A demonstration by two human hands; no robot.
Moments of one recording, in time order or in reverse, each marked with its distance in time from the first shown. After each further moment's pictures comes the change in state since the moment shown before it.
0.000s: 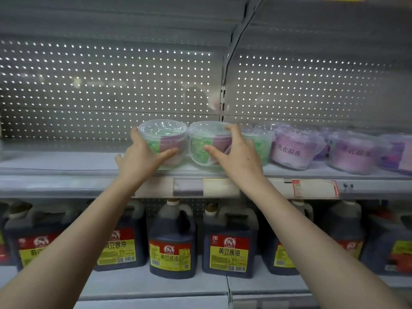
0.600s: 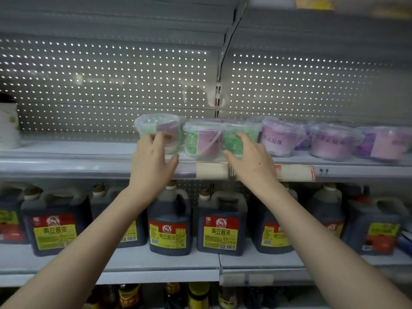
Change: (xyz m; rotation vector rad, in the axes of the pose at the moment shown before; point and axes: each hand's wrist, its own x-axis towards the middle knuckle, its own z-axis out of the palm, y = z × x) left_hand -0.081 0.020 -0.013 0.113 0.101 0.385; right_hand -0.053 0.016 -0.050 -0.164 -0.049 0.012
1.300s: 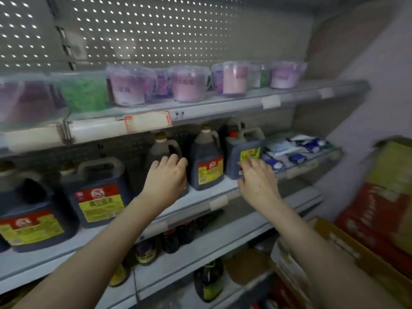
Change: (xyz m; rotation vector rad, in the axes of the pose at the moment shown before) left_hand -0.115 0.235 0.175 0.189 -0.463 0.585; right_hand -0.180 0.280 -0.096 -0.500 -0.165 0.309
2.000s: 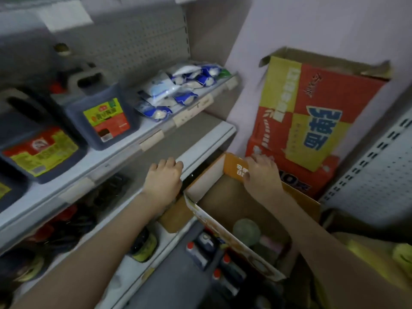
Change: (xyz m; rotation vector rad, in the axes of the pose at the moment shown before) left_hand 0.080 0.357 0.141 -0.163 -0.364 0.349; right_hand -0.139 0.362 0.053 -0.039 -0.245 0.474
